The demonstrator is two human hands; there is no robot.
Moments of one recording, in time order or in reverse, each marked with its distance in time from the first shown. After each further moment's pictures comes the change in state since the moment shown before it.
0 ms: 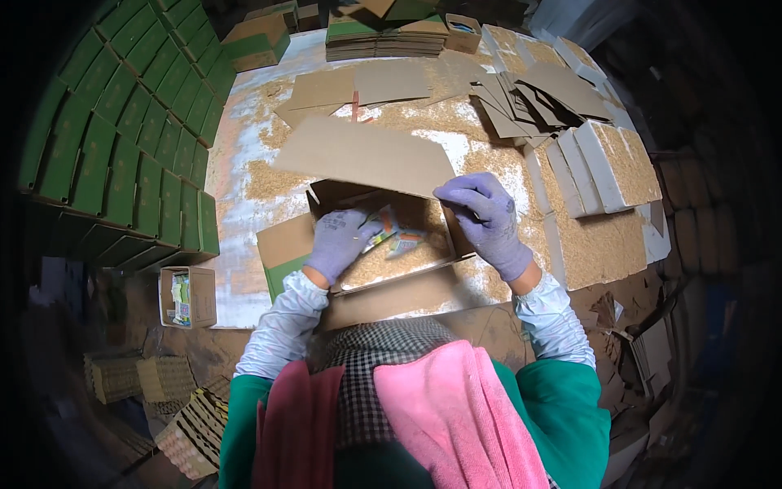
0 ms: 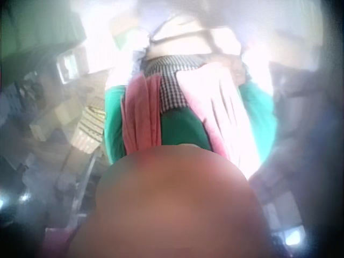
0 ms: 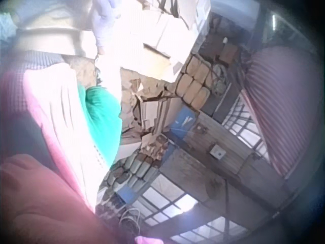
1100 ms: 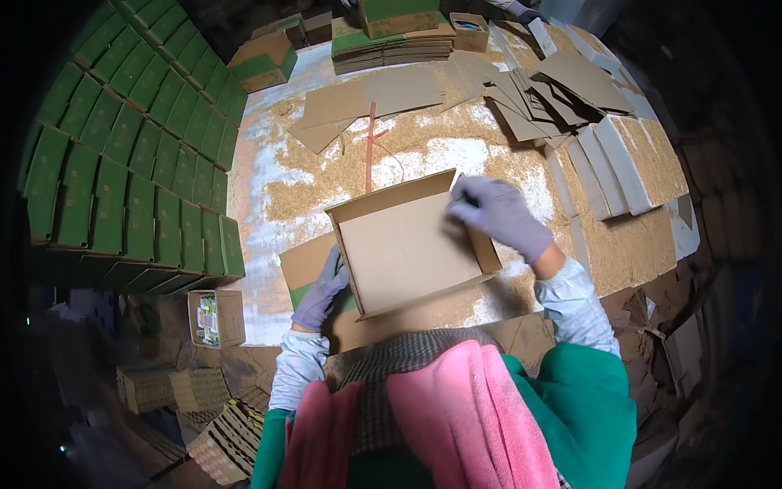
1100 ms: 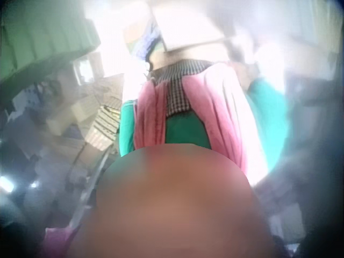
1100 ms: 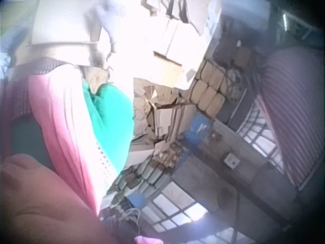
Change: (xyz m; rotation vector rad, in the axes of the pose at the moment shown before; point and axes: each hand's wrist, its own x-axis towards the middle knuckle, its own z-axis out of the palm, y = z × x) left_hand -0.061 -0.050 0.027 -1.421 0.132 -0.326; right_hand 0.033 0.054 0.015 0.021 -0.497 0.497
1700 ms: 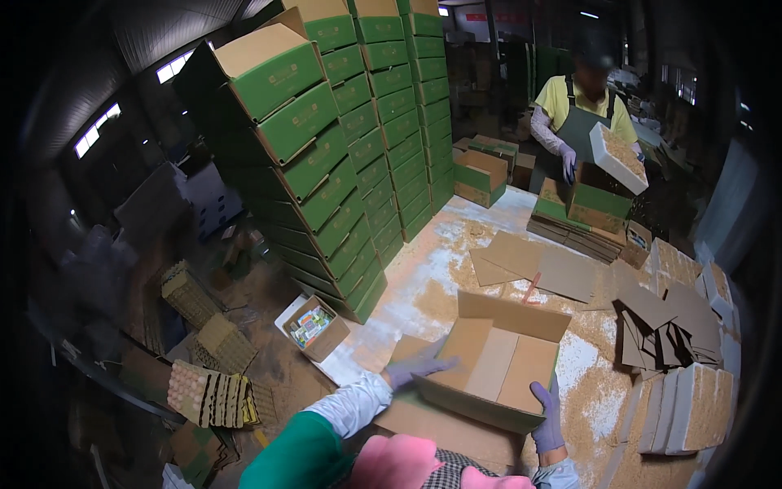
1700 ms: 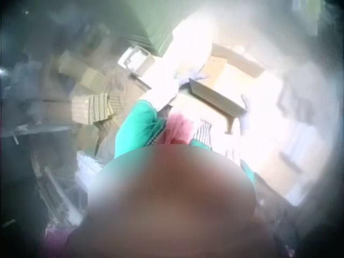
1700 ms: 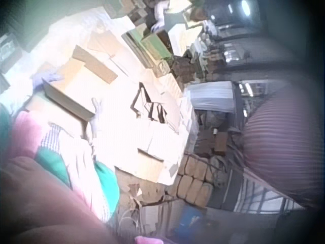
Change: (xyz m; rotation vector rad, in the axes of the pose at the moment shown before) left_hand -0.005 0.019 -0.026 0.391 0.228 0.331; right_hand -0.015 -0.016 0.077 1.274 -0.127 -0.017
